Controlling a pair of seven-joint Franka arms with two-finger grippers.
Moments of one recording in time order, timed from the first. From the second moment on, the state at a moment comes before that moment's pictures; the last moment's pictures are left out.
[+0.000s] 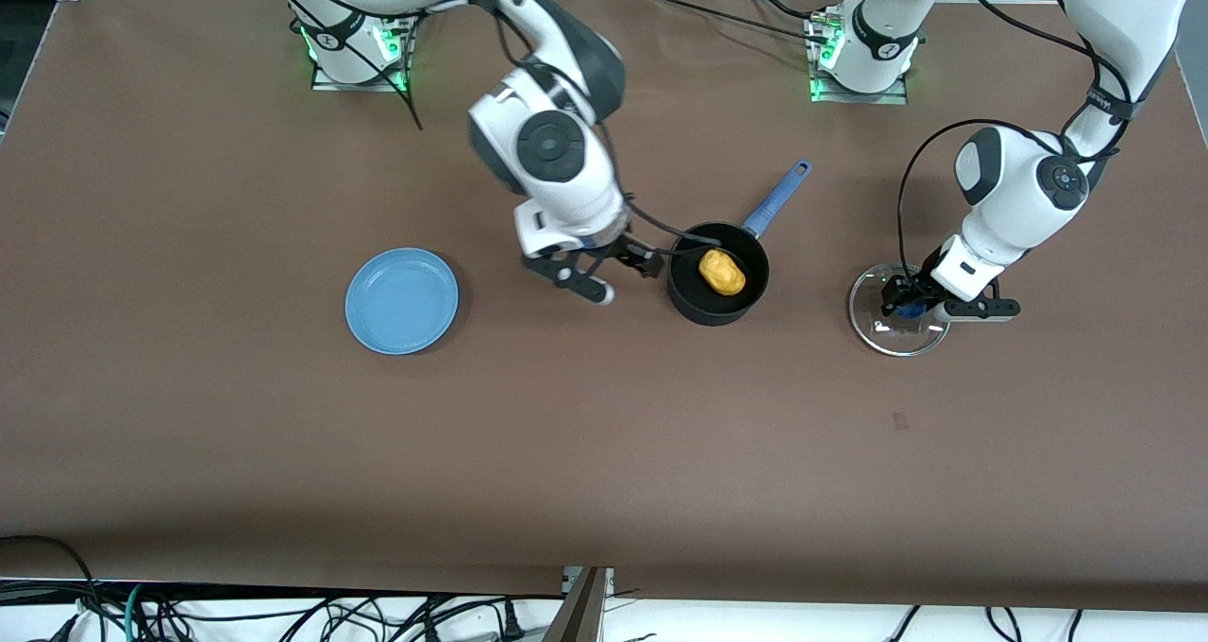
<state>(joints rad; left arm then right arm) 0.67 0.39 -0.60 -2.37 0.14 2.84 -0.11 0.61 0.66 0.12 -1.22 0.11 1.90 1.06</state>
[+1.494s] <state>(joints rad) 0.68 0.26 -0.61 -2.27 0.14 2.63 -0.11 0.01 0.11 0.12 -1.43 -0.05 1.53 0.10</state>
